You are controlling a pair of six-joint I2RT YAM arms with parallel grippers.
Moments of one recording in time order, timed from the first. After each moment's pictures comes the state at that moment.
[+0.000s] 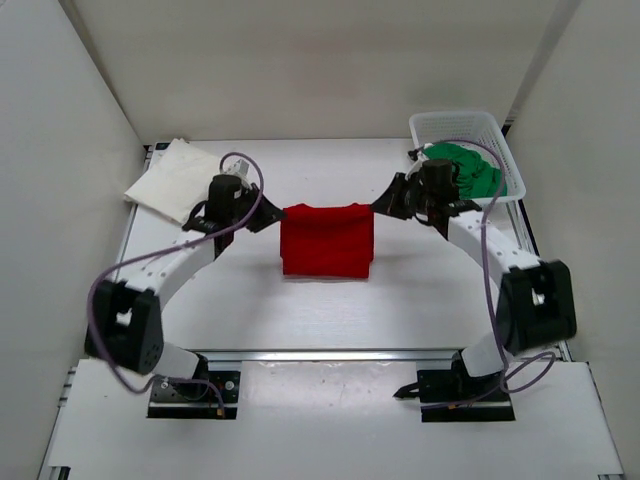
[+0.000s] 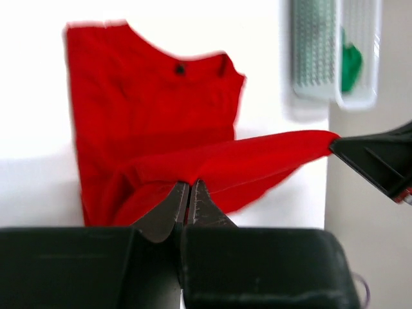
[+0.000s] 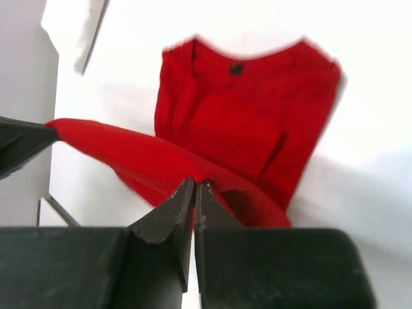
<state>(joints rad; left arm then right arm) -0.33 1.35 0.90 -0.07 0.26 -0.77 0.25 1.45 1.02 -0.14 -0.44 0.54</state>
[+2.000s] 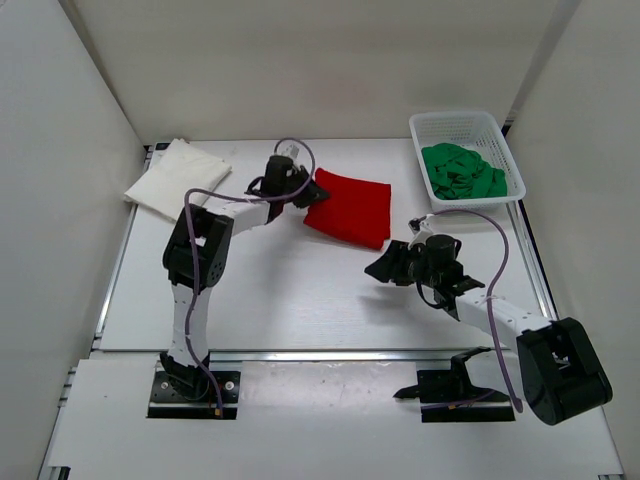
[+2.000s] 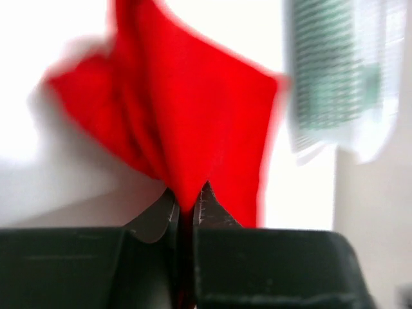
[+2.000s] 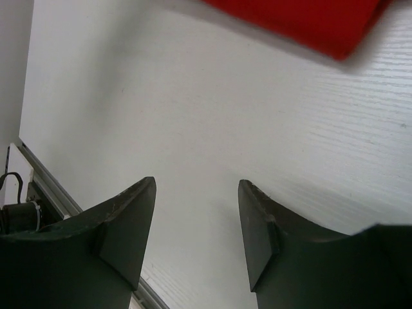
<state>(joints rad) -0.42 2.12 1.38 0.22 0.29 -0.82 0.34 1.17 0.39 0.27 -0.43 0.58</state>
